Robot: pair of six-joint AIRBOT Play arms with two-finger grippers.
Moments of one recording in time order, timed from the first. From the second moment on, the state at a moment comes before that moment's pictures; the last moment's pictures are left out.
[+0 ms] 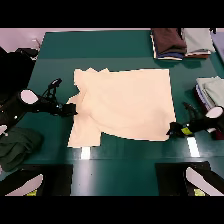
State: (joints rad) left arm -0.13 -1.08 0.81 1.02 -0.99 -1.45; right arm -0.21 -1.03 0.56 -1.16 1.22 1.39
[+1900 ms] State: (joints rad) left arm -0.13 -1.66 1.87 1.19 -1.28 -1.48; right arm -0.11 -1.54 1.69 -1.34 1.39 1.41
